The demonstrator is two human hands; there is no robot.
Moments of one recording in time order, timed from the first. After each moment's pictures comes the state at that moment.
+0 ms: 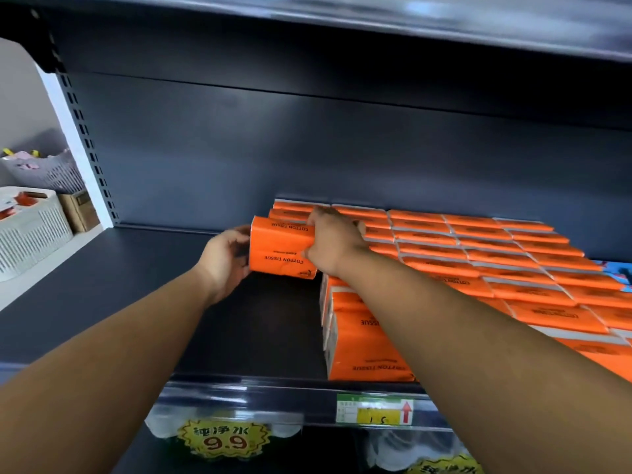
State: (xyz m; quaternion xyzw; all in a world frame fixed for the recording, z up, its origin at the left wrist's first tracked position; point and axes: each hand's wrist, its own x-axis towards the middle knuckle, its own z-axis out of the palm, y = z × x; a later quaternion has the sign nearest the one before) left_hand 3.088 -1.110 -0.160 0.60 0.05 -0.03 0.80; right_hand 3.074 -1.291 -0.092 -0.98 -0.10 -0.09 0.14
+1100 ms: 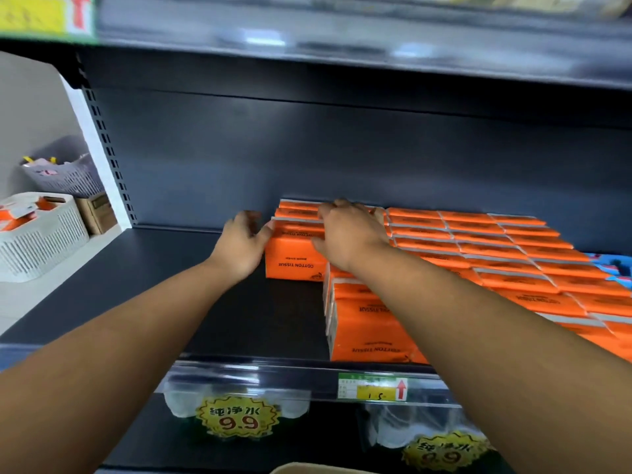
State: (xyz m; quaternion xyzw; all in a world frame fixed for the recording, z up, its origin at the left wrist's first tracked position) left_hand 3.058 -1.124 -0.125 0.88 0.01 0.13 0.45; right_hand 3.040 -1.301 -0.065 -0.99 -0.11 -0.12 0.02
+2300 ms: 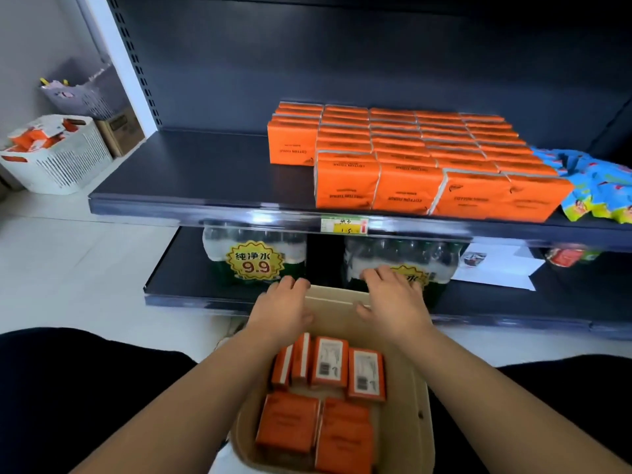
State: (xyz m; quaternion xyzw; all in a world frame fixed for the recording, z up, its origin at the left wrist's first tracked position) left_hand 2.754 -1.209 -0.237 0.99 -0.08 -0.08 0.13; right_hand 2.747 -1.399 -0.199 -1.00 -0.07 0.03 0.06
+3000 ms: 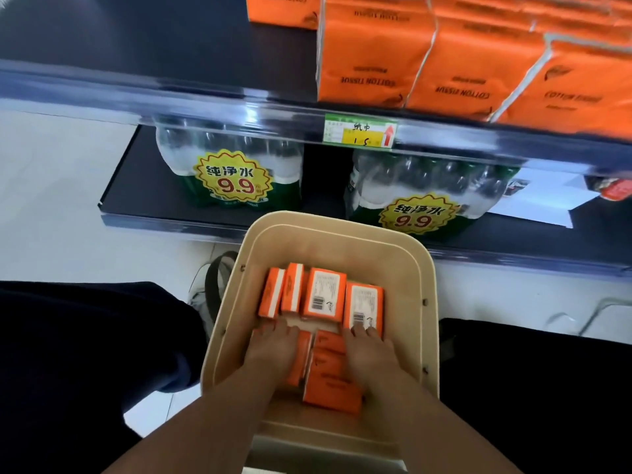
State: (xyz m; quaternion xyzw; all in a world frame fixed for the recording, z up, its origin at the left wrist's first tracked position) left_hand 2.686 -1.226 -0.428 0.93 -0.08 -0.35 0.02; right_hand 2.694 -1.401 -0.411 -0.92 -0.07 0.39 0.01
